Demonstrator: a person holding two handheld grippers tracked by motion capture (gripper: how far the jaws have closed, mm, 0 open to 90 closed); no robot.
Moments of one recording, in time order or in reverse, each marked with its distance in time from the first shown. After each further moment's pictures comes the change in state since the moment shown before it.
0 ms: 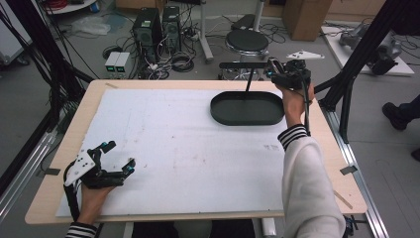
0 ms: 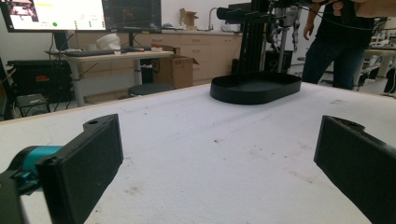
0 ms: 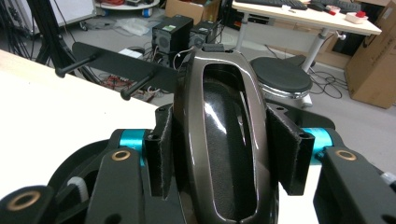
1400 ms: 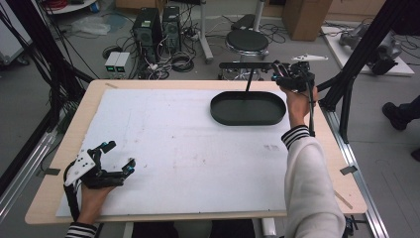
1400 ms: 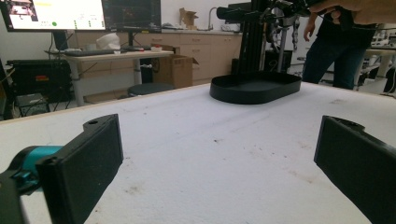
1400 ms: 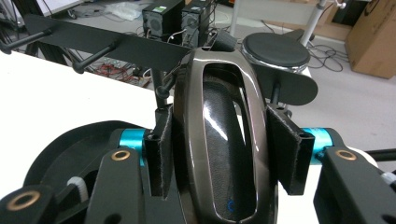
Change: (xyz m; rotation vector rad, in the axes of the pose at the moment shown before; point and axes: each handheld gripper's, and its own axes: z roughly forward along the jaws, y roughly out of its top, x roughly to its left) left arm 0.000 0.000 0.000 0.001 0.000 0.000; right arm -0.022 -0.015 0.008 0.080 -0.012 0.061
